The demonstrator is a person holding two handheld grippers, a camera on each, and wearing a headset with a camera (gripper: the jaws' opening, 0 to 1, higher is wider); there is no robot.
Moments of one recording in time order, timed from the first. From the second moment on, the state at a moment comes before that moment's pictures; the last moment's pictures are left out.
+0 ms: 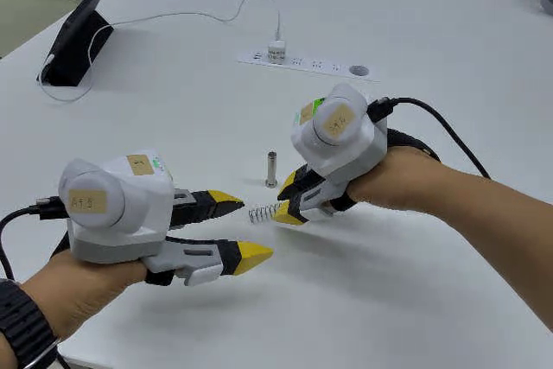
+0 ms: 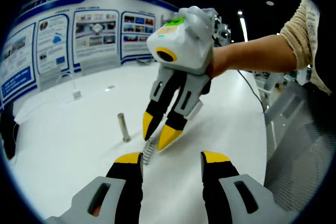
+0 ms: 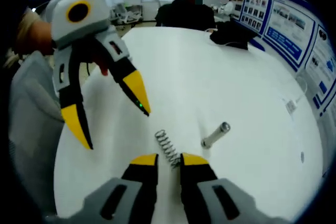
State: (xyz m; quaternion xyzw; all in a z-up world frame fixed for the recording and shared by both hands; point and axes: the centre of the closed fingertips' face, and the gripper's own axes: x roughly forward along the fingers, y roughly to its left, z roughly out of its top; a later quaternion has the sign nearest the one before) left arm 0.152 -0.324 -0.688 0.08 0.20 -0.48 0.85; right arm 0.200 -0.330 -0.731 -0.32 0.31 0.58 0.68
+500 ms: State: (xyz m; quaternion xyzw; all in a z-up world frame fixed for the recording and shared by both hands) left arm 0.152 -0.321 -0.688 0.09 0.20 -0.47 0.85; right arm 0.194 -0.340 -0.741 -0.32 0.33 0.58 0.67
